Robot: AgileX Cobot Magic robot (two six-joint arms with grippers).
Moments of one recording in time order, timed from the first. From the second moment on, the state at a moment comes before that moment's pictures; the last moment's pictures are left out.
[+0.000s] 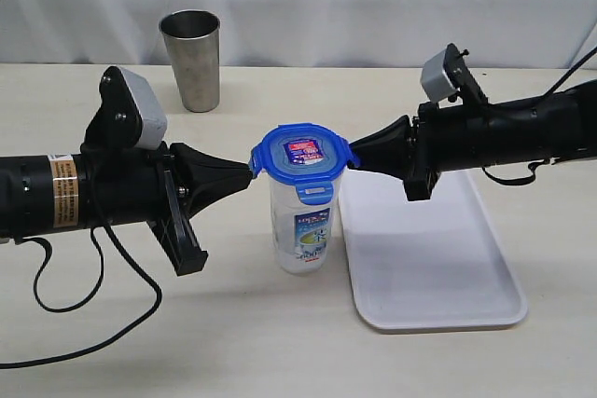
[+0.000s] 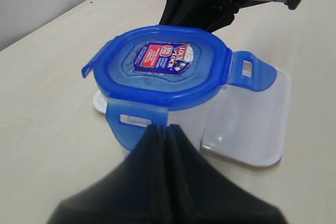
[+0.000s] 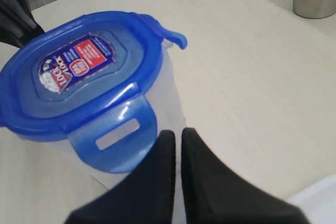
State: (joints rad) left arm -0.38 1.57 -0.56 1.04 -0.77 -0.53; right arm 0.05 1.88 -0.99 1.47 1.06 -2.04
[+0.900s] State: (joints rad) left arm -0.38 1.61 -0.62 0.90 -0.77 -0.40; right arm 0.05 1.74 -0.94 1.48 0.88 -1.97
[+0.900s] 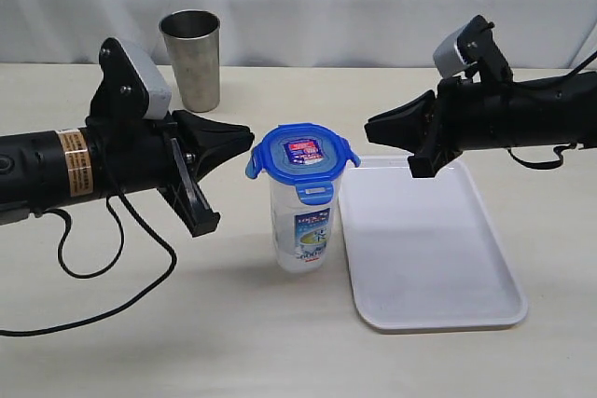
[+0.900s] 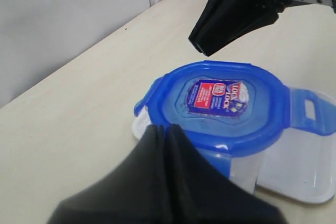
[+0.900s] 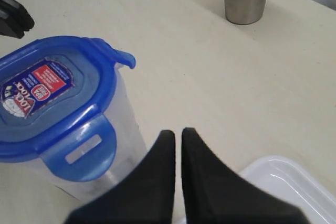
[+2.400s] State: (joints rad) left arm -0.38 1.63 -0.62 0.99 -0.82 -0.46; right arm 0.05 1.74 -0.94 1.48 0.89 -1.97
